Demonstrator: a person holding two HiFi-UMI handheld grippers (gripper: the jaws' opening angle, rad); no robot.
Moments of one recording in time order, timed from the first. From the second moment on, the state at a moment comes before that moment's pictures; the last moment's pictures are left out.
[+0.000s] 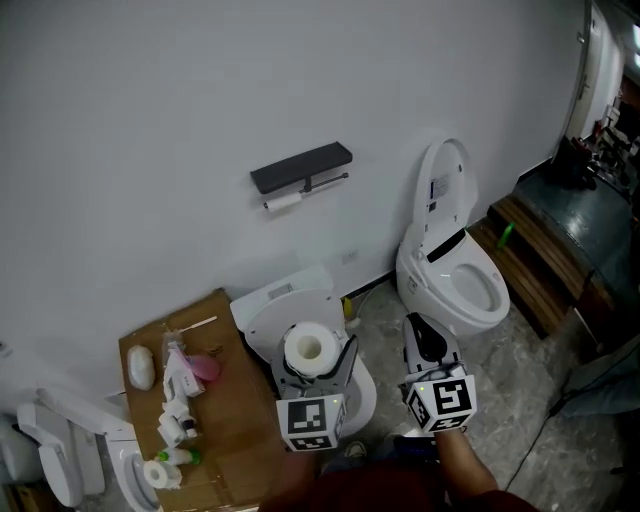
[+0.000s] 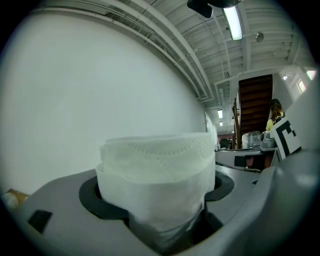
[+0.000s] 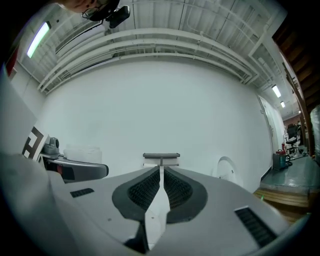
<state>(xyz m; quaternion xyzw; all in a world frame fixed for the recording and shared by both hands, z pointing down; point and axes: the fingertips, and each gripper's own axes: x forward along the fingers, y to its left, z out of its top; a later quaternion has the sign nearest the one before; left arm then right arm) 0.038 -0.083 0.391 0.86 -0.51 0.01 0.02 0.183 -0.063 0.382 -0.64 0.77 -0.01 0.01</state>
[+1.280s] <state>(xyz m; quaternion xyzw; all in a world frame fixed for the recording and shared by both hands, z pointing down) 0.048 -0.354 0.397 0.77 -0.63 0.03 0.04 0.165 -0.377 0.396 -0.49 0.87 -0.05 0.02</state>
